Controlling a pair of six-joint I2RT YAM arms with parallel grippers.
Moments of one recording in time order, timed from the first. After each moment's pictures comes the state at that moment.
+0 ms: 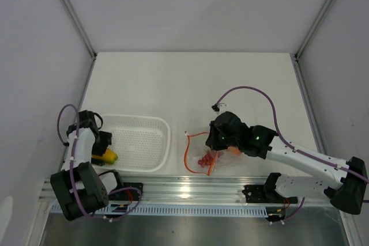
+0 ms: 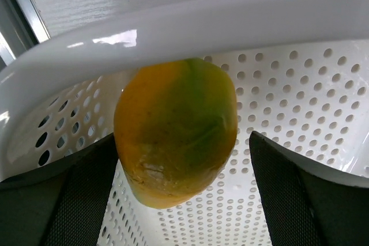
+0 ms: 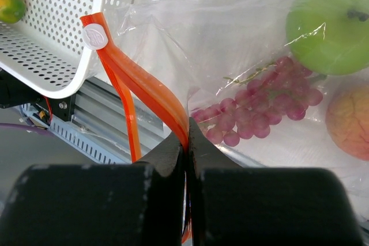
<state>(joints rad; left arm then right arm) 0.39 1.11 0.63 -0.95 -0.23 -1.04 1.02 1.09 0.91 -0.61 0.13 0.75</state>
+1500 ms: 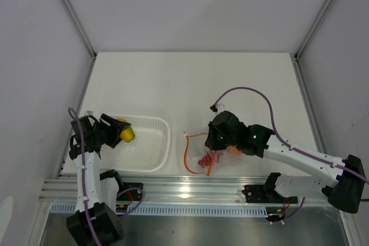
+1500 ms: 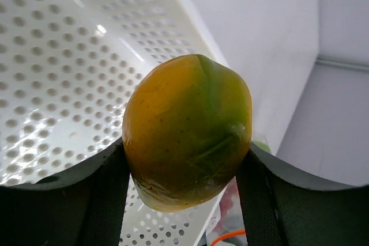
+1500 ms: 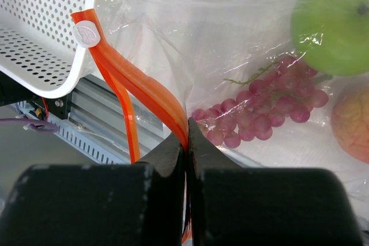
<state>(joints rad) 0.42 0.75 0.49 -0.59 0.52 -0.73 1.00 1.11 0.90 -0.60 0.10 0.74</state>
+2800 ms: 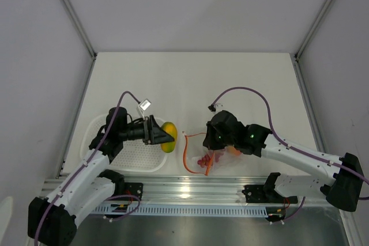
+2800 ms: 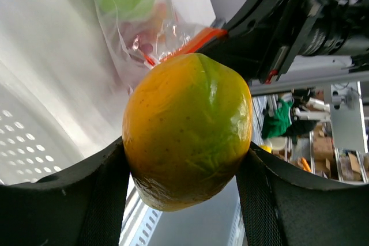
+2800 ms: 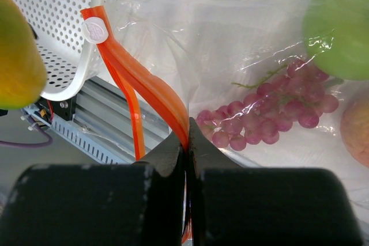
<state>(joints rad) -0.31 0.77 0.47 -0.13 0.91 -0.73 1.00 1.14 0.90 -0.57 0.09 0.75</state>
